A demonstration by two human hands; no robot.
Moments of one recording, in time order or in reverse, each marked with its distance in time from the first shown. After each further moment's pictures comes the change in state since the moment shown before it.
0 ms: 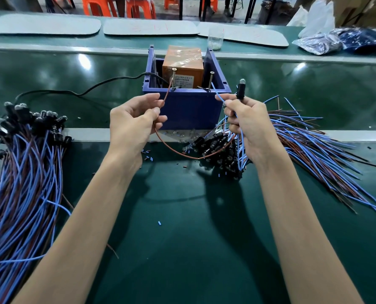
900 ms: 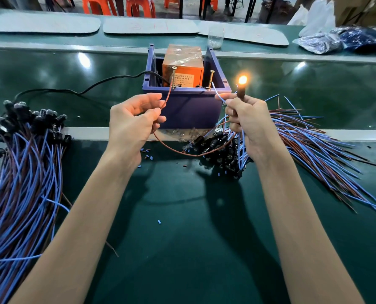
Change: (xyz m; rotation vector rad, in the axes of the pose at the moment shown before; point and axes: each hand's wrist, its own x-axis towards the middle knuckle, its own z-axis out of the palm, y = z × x) left_hand -0.001 0.002 0.000 0.066 -0.027 0.013; right_hand -0.001 -0.004 0.000 -0.016 0.005 0.001
